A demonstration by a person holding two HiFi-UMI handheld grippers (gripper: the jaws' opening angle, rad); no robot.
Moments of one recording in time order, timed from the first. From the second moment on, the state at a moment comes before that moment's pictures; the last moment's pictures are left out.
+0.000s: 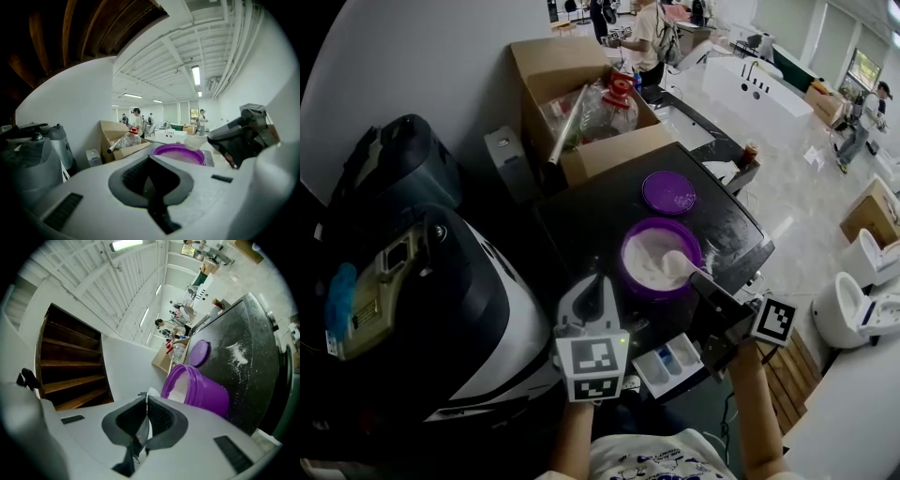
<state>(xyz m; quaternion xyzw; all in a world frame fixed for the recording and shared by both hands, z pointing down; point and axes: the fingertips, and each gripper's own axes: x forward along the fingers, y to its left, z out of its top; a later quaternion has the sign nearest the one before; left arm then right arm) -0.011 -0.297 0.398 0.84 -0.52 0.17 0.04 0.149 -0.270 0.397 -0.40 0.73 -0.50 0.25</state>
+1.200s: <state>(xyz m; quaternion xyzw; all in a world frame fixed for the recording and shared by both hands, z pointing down) 0.014 -0.162 0.417 0.81 -0.55 0.19 0.05 0.178 -0.144 0.424 -0.39 0.74 -0.51 0.20</state>
